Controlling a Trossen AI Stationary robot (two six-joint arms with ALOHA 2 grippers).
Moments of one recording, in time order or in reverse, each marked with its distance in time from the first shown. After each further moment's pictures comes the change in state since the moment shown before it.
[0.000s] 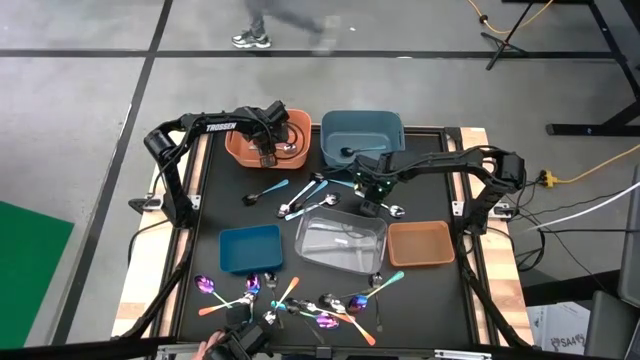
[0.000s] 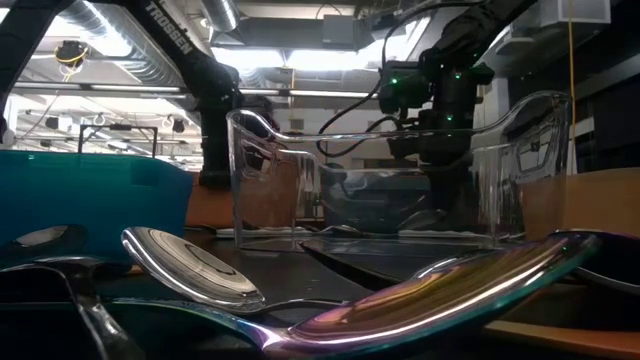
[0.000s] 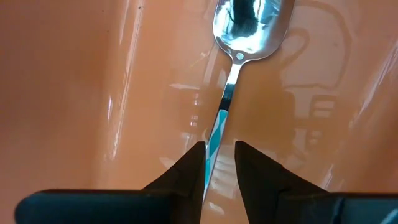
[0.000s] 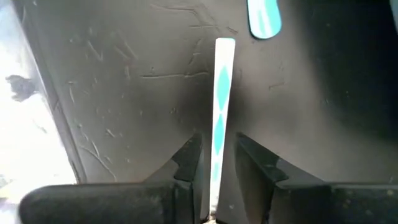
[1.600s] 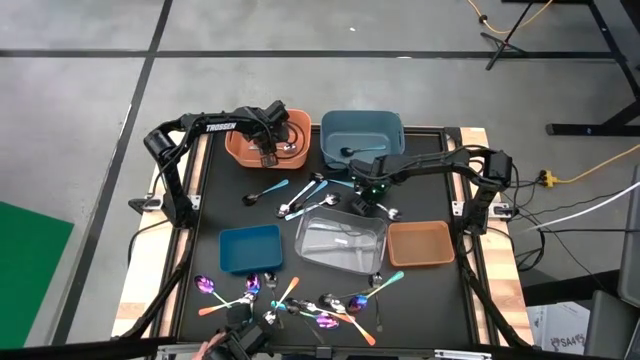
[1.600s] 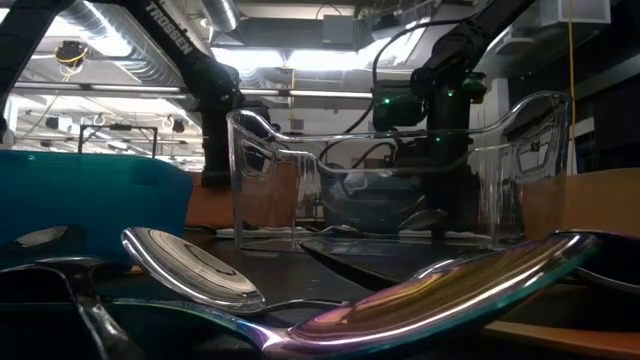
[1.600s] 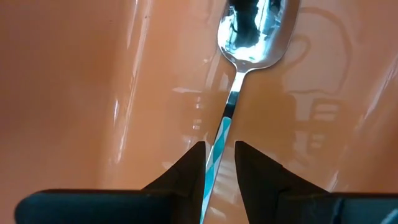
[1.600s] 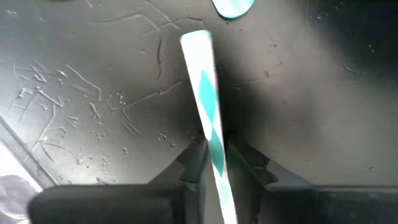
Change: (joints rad) left arm 0.000 0.000 0.000 0.020 0.000 0.000; right arm 0.000 0.111 0.004 0.029 0.013 0.319
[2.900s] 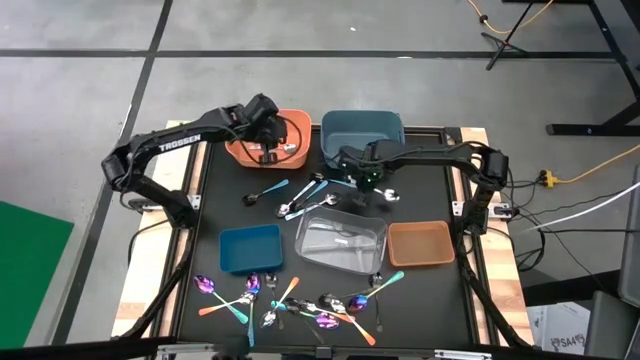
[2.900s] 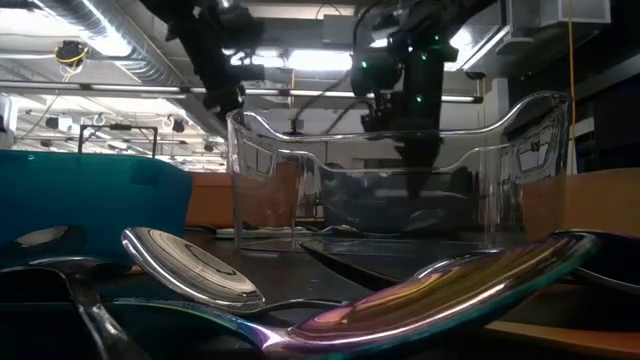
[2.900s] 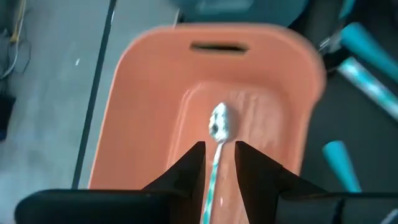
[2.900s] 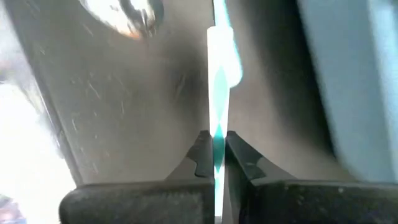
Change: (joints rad) left arm -0.166 -0.402 0.000 -0.020 0.053 -0.003; right arm 0.000 0.007 0.302 -0.258 0.093 -0.397
